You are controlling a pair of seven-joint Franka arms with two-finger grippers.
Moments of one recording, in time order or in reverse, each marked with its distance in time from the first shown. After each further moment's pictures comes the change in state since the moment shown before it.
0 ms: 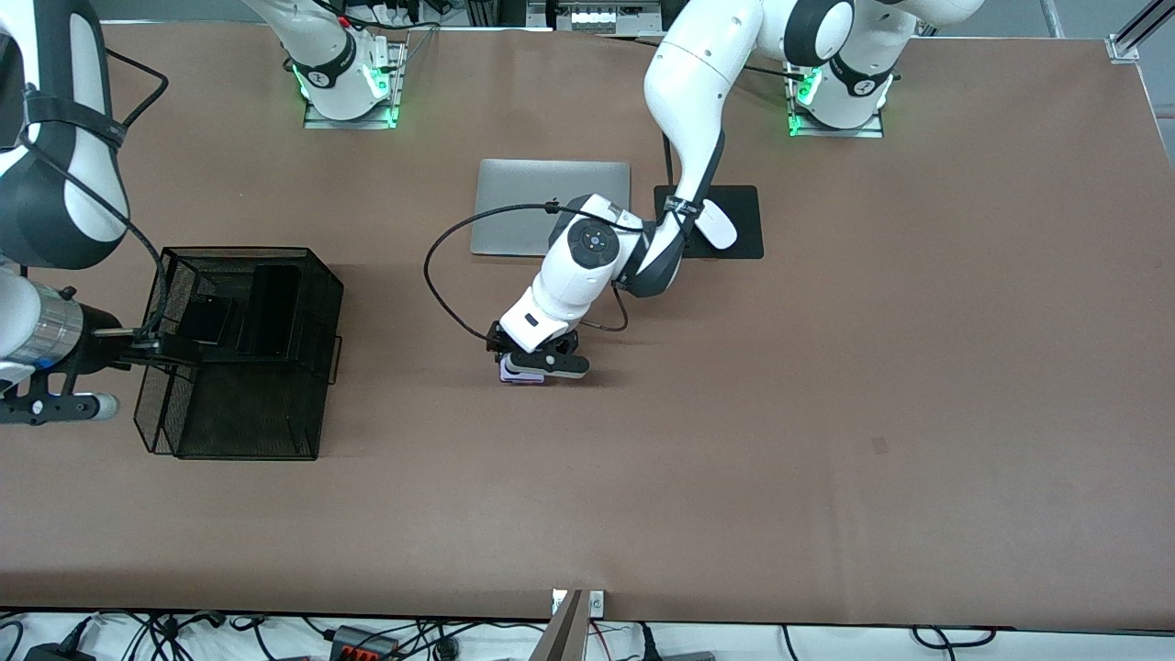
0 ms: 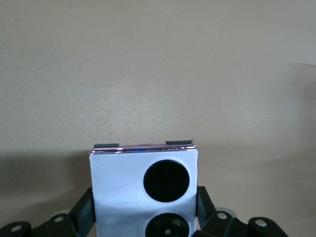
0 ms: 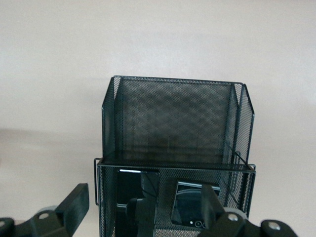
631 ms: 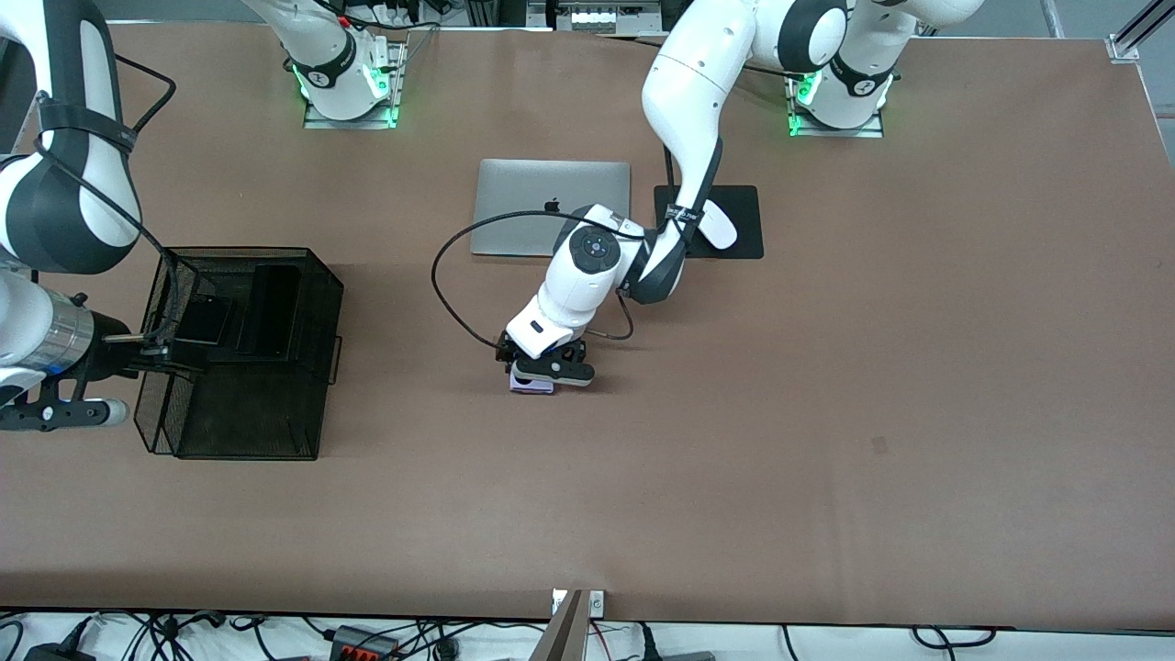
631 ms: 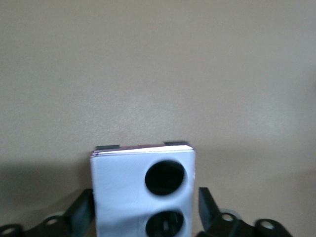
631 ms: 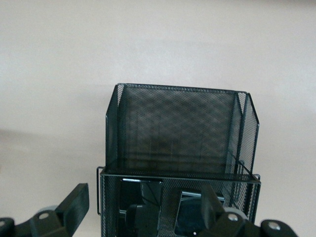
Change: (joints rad) left arm -0.006 0.039 0.025 0.011 0.000 0.044 0.018; right arm 0.012 0.012 0.000 -0.001 0.000 0.037 0.000
